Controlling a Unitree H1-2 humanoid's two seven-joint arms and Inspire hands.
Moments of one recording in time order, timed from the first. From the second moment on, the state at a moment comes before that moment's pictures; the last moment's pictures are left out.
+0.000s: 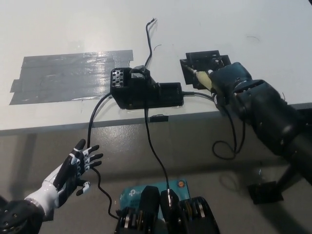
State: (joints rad) left_arm -0.19 0.36 -0.04 0.02 -0.24 0.45 -0.34; right_arm -1.01 -0.29 0.78 0.80 -0.97 0.23 0.39
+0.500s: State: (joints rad) left_arm -0.17 0.39 -0.05 0.03 -0.25 0.45 -0.40; right_arm -0.89 -0.29 0.77 0.70 -1.08 0.35 0.23
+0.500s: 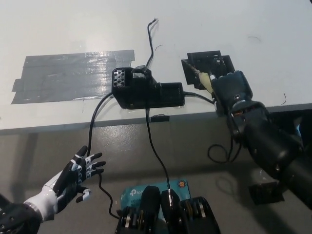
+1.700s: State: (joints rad) left_arm -0.15 0.41 -0.06 0.04 -0.24 0.44 -0.46; right_arm -0.84 -0.55 0.61 0.55 -0.98 -0.14 0.01
